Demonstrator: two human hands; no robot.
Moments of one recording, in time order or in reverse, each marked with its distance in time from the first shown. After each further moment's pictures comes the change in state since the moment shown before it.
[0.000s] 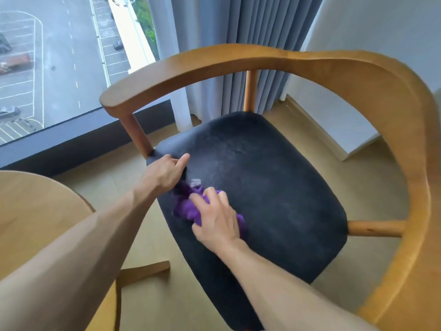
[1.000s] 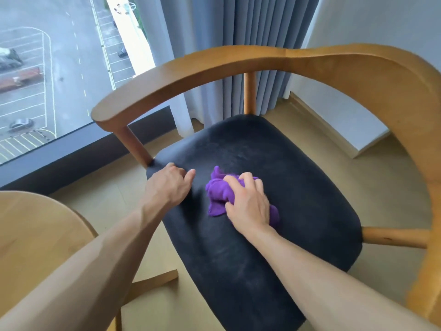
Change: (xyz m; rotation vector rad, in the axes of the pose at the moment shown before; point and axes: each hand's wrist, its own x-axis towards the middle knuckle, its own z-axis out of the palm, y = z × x) left_hand 0.004 0.011 0.013 0.234 0.082 0.006; right_hand 0.037 0.062 -0.025 -0.015 0.135 0.220
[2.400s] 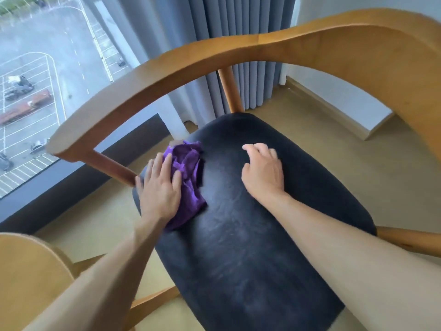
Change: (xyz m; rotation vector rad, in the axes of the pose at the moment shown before) left_hand 0.014 0.034 0.006 -0.118 0.153 -0.024; right_hand 0.088 0.057 -0.026 0.135 0.072 0.162
